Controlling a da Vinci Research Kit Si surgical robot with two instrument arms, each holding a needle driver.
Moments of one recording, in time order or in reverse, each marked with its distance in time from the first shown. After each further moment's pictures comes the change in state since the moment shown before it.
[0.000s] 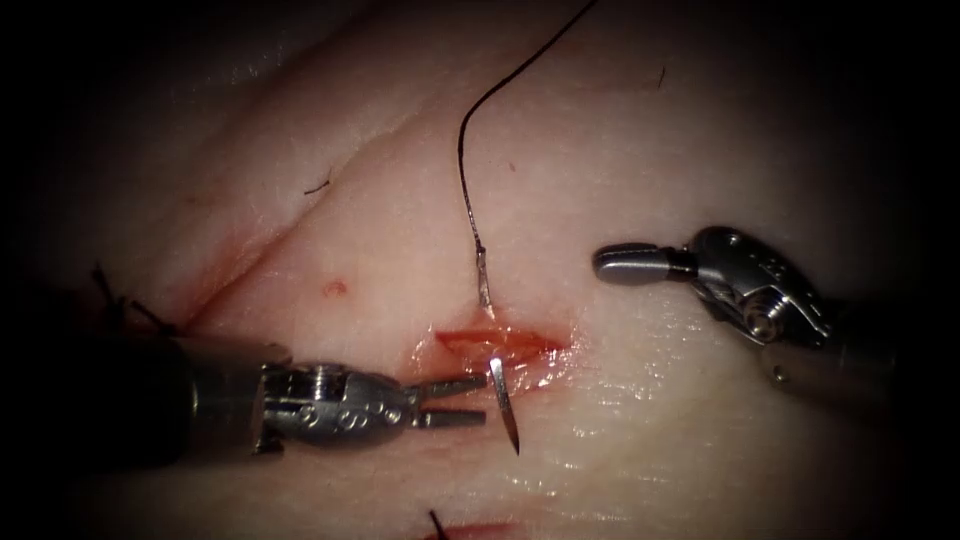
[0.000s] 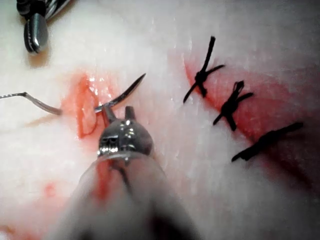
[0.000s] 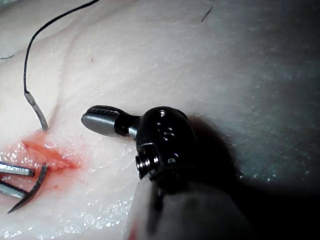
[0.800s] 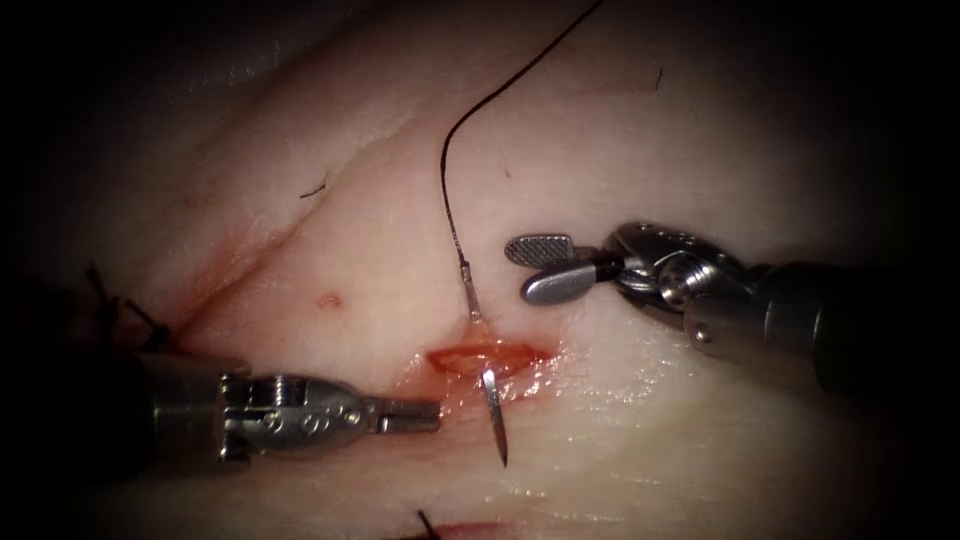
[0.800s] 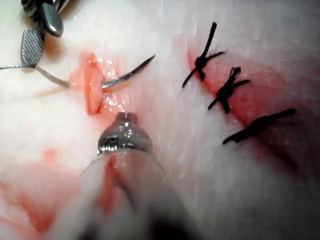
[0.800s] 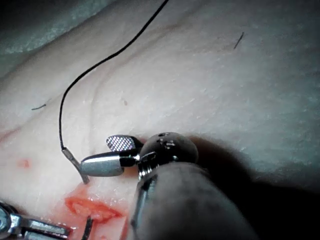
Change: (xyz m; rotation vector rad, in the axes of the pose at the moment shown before) right arm 0.000 0.001 0.005 0.005 0.034 0.289; left arm -0.003 0.001 -0.003 -0.110 -0.055 -0.115
